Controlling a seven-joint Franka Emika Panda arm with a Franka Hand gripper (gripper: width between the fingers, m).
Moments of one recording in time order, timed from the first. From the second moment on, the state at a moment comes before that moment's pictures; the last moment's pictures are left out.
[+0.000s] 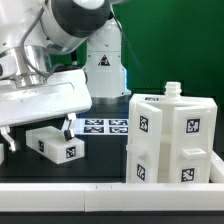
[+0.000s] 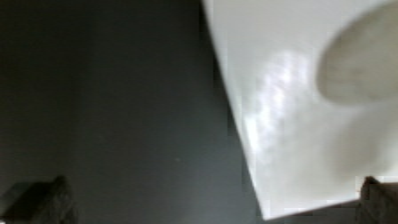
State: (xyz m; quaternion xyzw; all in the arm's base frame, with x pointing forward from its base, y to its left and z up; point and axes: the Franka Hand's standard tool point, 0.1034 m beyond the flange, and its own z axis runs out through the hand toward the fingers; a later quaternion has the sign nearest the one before) arm 0.513 -0.139 0.026 -0.96 -0.17 -0.21 0.08
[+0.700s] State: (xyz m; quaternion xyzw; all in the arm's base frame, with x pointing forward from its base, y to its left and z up) arm 0.493 -0.129 0.028 -0.94 -0.26 -0.23 0.04
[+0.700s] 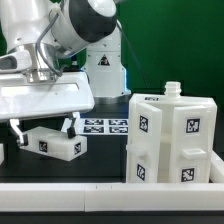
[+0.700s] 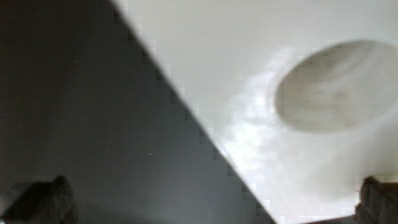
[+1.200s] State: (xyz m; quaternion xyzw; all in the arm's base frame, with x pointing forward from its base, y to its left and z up) arm 0.493 -0.122 0.037 -0.94 -0.26 -0.24 0.03
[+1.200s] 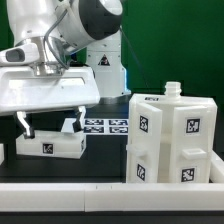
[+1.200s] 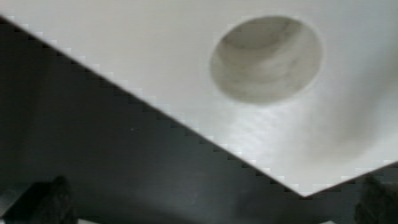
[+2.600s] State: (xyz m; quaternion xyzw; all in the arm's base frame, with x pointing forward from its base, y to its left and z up) arm 0.482 -0.057 0.036 -0.88 -0.40 -0.26 -0.01
